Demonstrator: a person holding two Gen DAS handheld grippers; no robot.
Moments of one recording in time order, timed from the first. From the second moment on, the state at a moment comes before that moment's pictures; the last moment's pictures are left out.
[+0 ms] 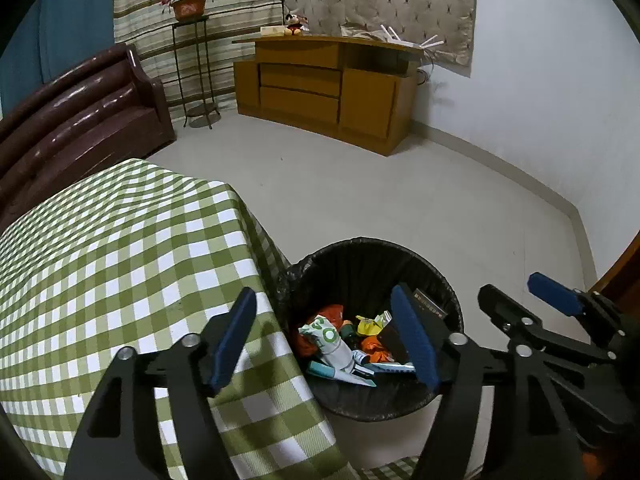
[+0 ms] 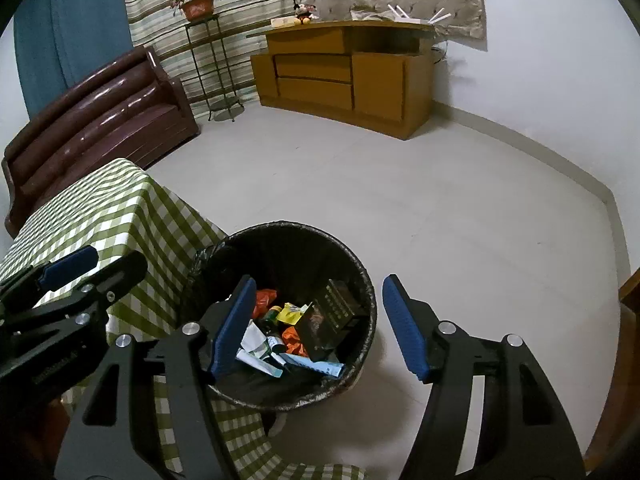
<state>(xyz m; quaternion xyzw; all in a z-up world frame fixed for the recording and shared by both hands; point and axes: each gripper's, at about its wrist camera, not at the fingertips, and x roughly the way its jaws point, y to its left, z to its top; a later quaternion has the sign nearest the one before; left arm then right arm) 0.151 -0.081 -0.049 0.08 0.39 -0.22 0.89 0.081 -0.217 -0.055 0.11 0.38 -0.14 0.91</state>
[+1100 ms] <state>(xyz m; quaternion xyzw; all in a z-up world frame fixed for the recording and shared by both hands) 0.059 0.003 0.019 0.05 0.31 -0.18 0.93 -0.005 -0.166 0.021 0.08 0.32 -0.16 0.93</state>
